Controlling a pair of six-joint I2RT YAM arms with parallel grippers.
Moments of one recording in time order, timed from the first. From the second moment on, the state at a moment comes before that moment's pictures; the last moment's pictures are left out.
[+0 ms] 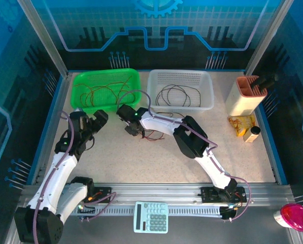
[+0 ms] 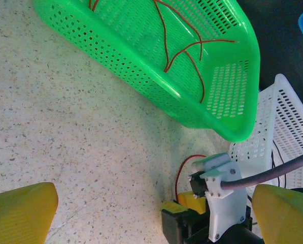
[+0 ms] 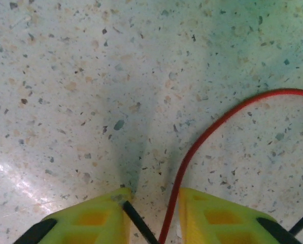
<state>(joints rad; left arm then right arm) -0.05 0.84 0.64 -0.42 0.01 -0.88 0.92 2.36 1.93 -0.79 0.23 0.06</state>
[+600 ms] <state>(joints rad) -0.05 0.84 0.64 -0.42 0.02 -0.88 0.92 2.28 1.91 -0.79 0.21 0.05</state>
